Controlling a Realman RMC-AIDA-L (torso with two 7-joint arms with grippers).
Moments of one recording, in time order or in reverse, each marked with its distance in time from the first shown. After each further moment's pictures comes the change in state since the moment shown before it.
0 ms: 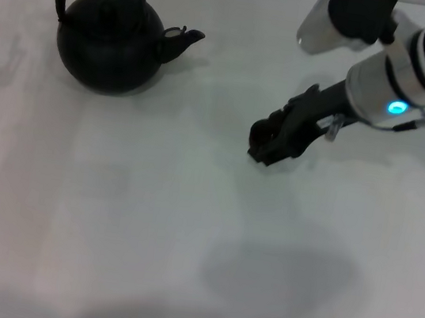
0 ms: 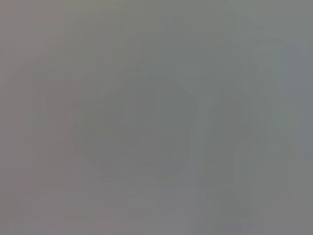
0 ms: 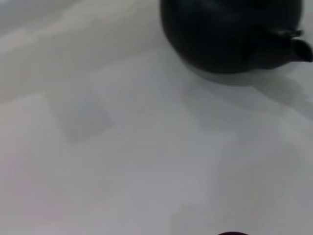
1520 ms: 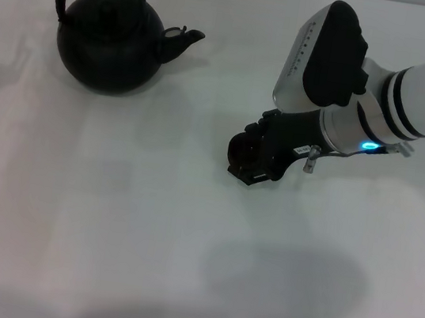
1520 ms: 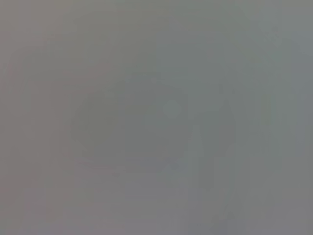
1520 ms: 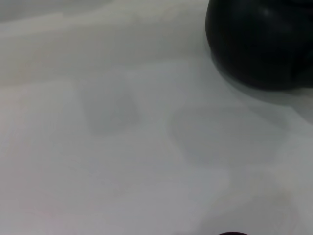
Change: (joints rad) left arm -0.014 -0.002 0.000 -0.009 0.000 -0.015 -0.039; right arm -0.092 0.006 -0.185 -0.016 0.101 0.211 -0.161
